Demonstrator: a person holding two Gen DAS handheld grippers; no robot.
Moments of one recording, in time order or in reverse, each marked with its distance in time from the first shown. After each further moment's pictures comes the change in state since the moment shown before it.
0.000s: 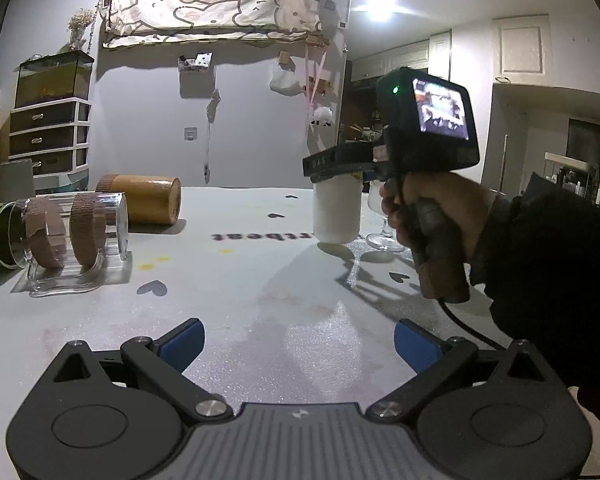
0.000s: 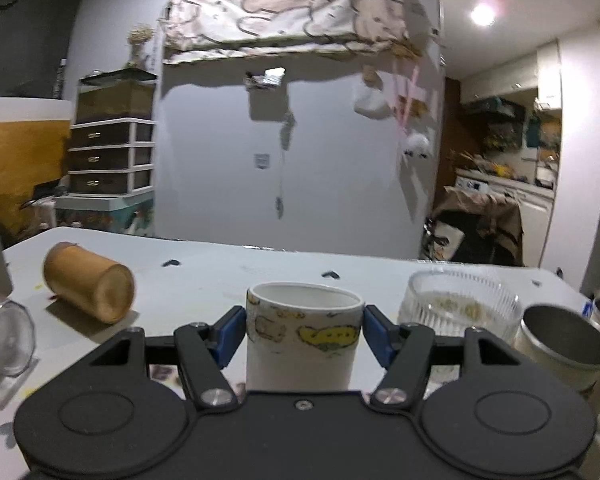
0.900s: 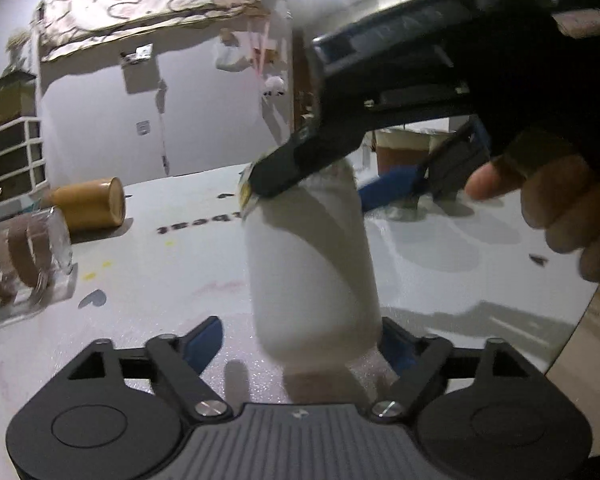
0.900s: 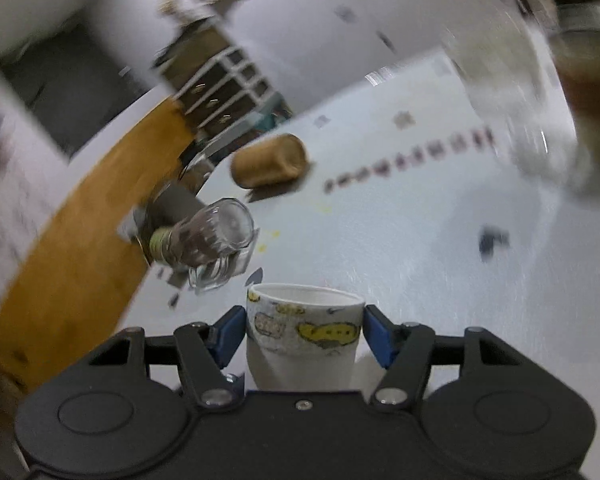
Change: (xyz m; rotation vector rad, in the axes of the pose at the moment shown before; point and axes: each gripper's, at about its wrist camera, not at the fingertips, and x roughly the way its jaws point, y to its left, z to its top) left arm 0.026 -0.038 0.000 0.144 0.088 -0.055; right arm -0.119 -0.032 -0.043 0.397 0.445 0.580
